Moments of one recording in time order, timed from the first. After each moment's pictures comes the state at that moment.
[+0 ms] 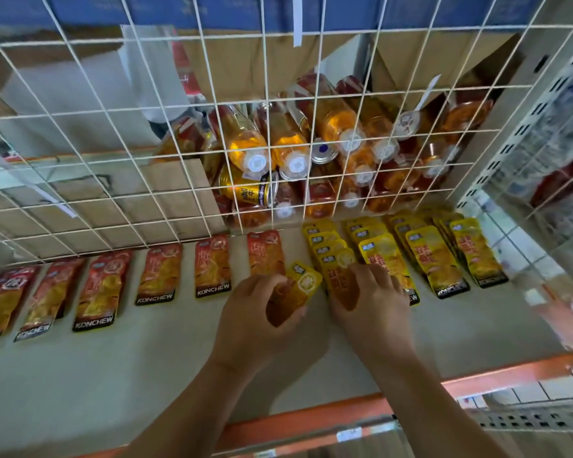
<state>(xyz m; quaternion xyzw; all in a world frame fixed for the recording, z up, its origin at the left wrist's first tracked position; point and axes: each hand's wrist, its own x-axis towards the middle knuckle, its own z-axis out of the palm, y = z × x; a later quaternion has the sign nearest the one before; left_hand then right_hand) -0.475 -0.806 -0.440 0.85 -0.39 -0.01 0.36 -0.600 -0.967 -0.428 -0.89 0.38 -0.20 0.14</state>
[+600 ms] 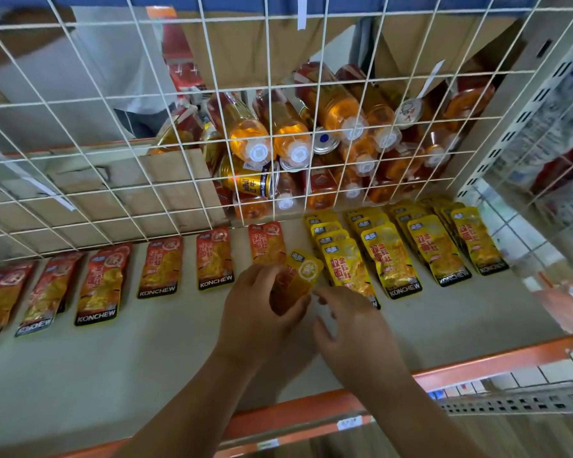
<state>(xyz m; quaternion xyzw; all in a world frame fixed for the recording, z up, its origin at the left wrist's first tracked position) -0.475 -0.805 -0.441 0.83 -0.39 0.02 0.39 -0.615 -0.914 -0.412 -0.93 0.22 -0.21 0.21</state>
